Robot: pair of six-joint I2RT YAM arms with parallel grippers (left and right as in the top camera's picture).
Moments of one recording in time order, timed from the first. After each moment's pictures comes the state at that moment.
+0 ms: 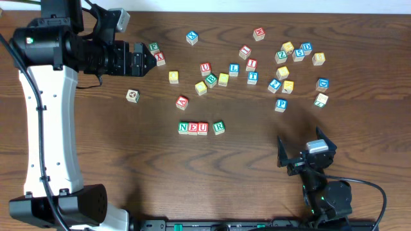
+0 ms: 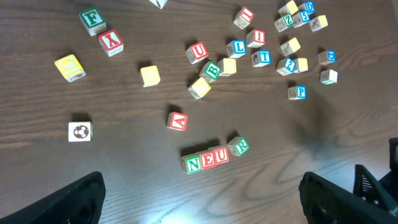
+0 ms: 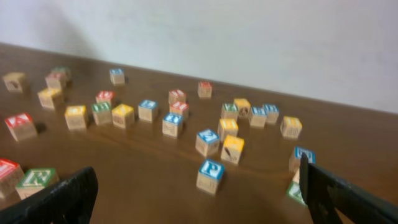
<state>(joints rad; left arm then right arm) 0.07 1.69 1.98 -1.42 0.52 0.12 0.22 0.02 0.01 -0.06 0.01 -0.08</state>
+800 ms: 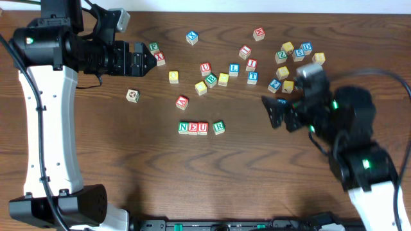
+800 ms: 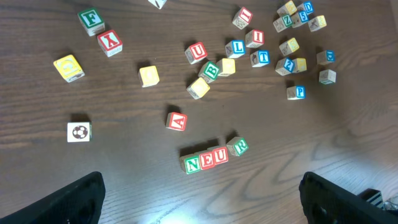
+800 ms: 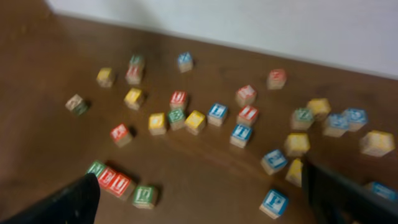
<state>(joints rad) 0.07 1.69 1.98 -1.42 0.52 0.12 0.22 1.02 1.02 -0.52 -0.28 -0.02</state>
